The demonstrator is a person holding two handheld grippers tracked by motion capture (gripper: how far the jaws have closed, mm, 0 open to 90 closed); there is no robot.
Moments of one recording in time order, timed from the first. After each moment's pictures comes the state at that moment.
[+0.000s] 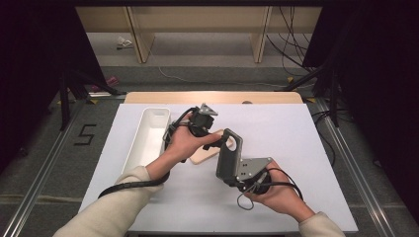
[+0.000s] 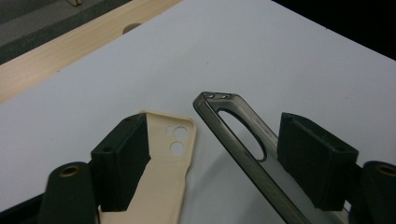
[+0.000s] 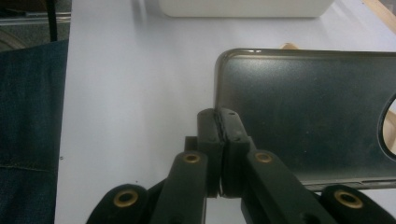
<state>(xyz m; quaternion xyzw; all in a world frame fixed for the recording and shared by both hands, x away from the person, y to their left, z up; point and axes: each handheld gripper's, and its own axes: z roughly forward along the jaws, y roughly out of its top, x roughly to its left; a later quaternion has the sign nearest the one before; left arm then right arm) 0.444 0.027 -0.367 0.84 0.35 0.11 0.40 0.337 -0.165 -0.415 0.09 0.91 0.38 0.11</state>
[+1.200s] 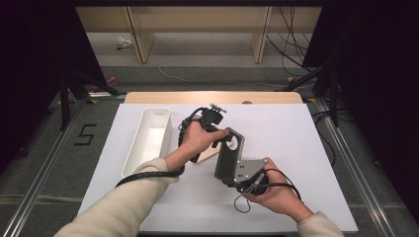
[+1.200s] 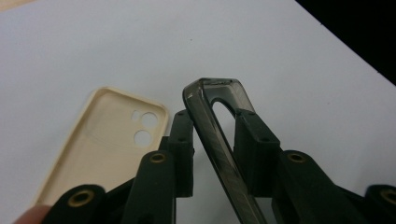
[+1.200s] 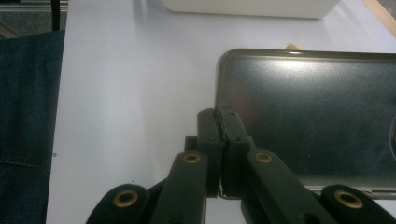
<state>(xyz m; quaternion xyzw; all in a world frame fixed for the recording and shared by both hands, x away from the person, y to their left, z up) 0.463 0.005 -0.380 0.83 0.41 0.02 0.38 0.337 -0.159 -0.417 0.07 0.92 0.37 0.13</state>
